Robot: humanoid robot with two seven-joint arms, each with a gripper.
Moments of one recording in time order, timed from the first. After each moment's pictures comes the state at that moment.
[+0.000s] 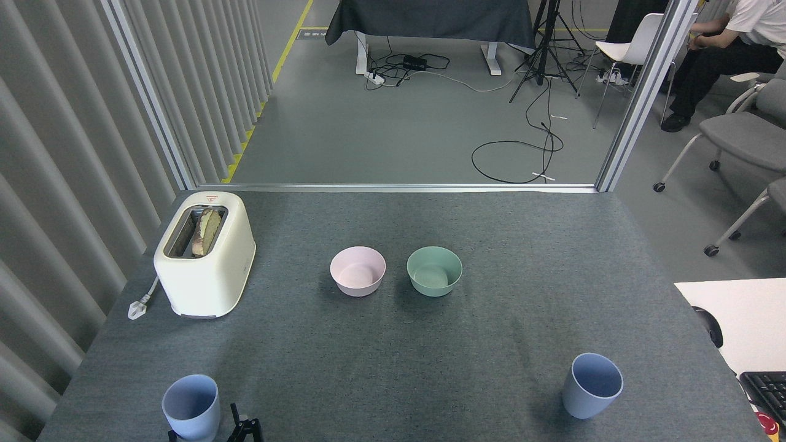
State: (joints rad) left arm 0.11 0.02 -0.24 -1.29 -1.23 0.70 0.43; right arm 0.40 0.08 -0.04 -1.52 1.50 -0.22 -0.33
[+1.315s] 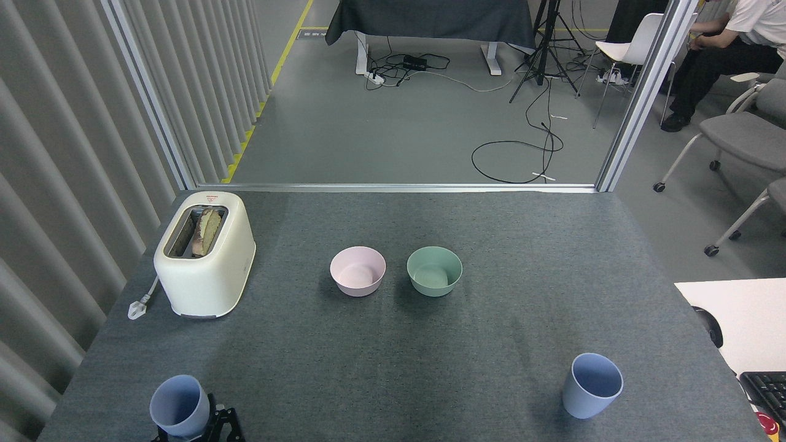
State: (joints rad) left arm 0.08 0.08 -0.21 -1.26 -1.18 0.61 0.43; right arm 0.40 0.08 -0.04 -1.52 1.50 -0.22 -0.34
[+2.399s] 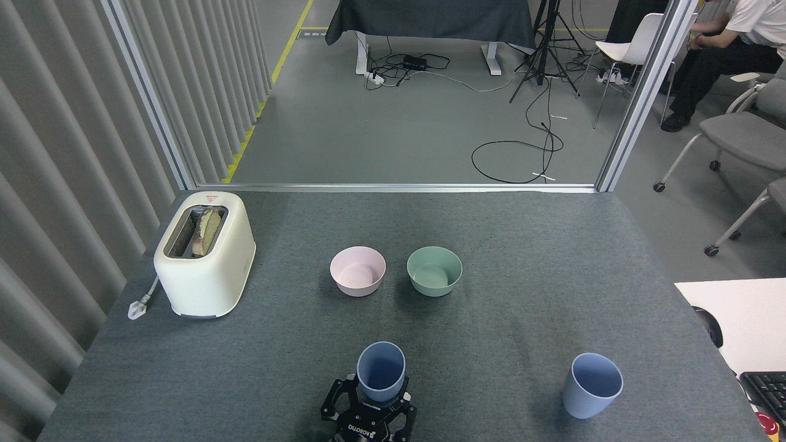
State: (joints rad) left arm -0.17 -0.04 -0.68 -1.03 -1.36 0.31 0.44; right arm 0.41 0.08 -0.04 -1.52 1.50 -0.22 -0.34
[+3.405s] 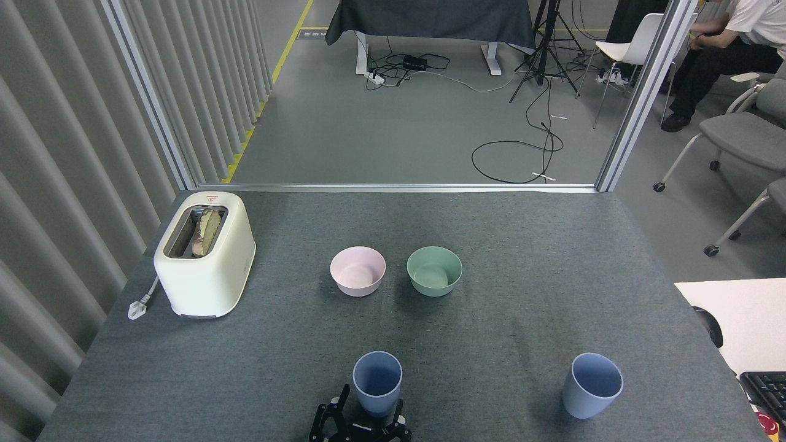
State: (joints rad) left arm -0.07 -0.01 -0.66 -1.10 -1.32 0.32 0.44; right arm 0.41 0.08 -0.04 -1.52 1.50 -0.22 -0.35
